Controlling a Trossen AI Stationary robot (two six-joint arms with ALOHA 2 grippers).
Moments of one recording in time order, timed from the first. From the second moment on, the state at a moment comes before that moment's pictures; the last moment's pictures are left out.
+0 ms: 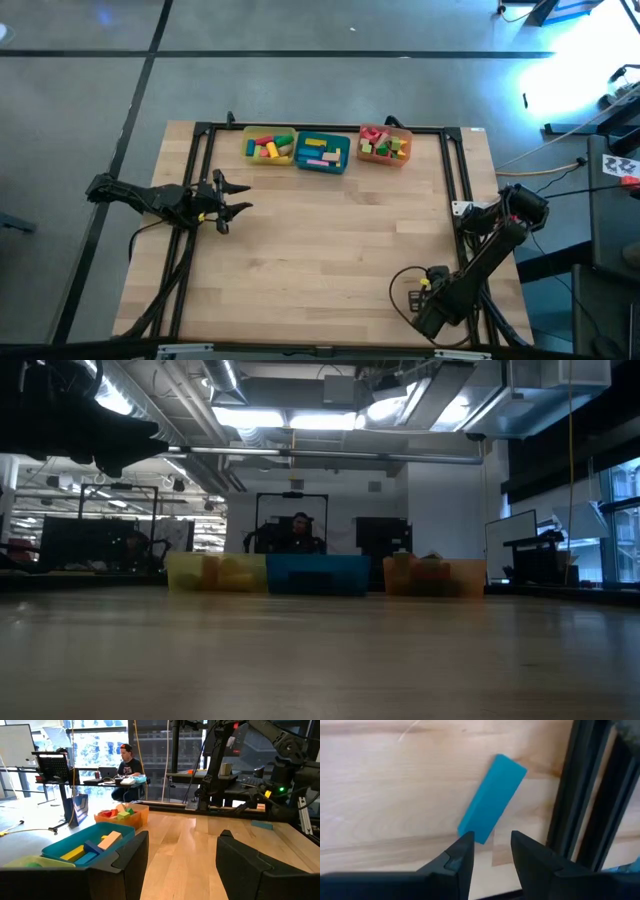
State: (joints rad) left arm -0.25 0.01 0.01 0.07 -0.51 0.02; right arm 0.94 1.73 1.11 -1.03 -0.30 2.46
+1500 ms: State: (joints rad) left arm -0.25 0.01 0.01 0.07 -0.51 0.02; right arm 0.94 1.81 1.11 -1.05 -0.32 2.67
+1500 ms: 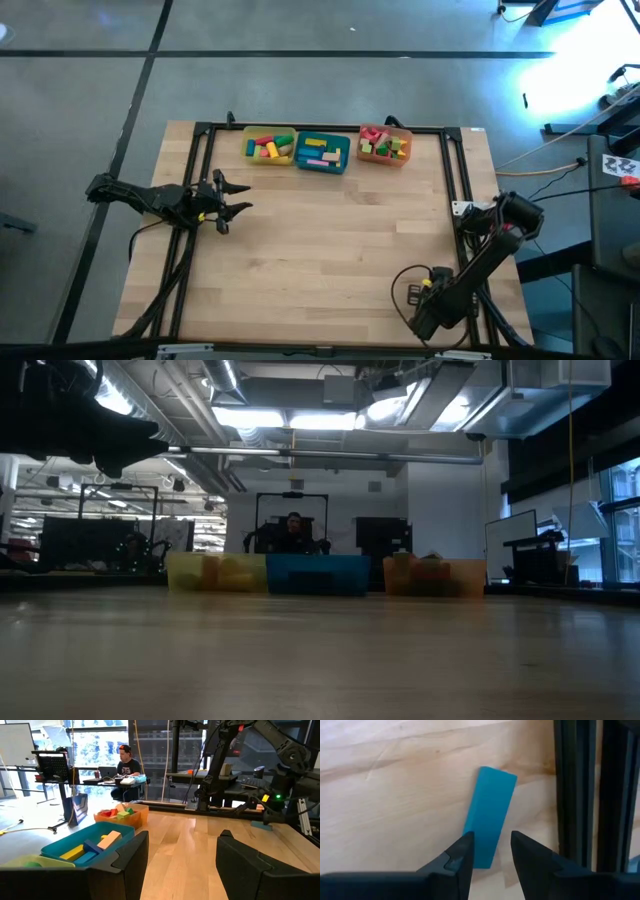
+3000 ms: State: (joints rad) left arm -0.25 0.01 0.01 0.07 -0.51 0.01; right arm 0.92 1.83 1.12 -0.94 -0.08 2.58
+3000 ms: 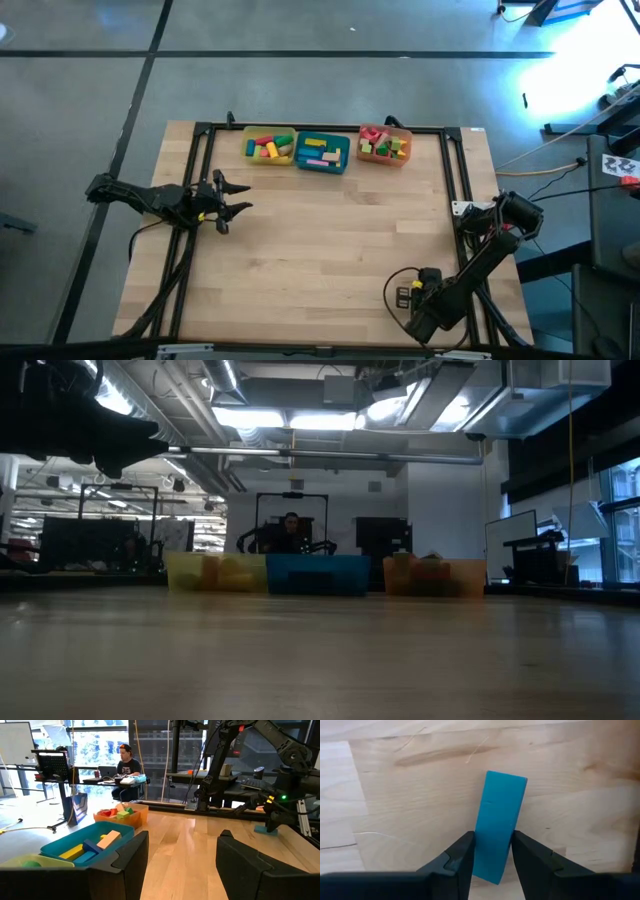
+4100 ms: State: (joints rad) left arm -0.25 0.01 0.01 0.07 -0.51 0.01; right arm 0.92 1.83 1.12 -0.94 0.14 2.17
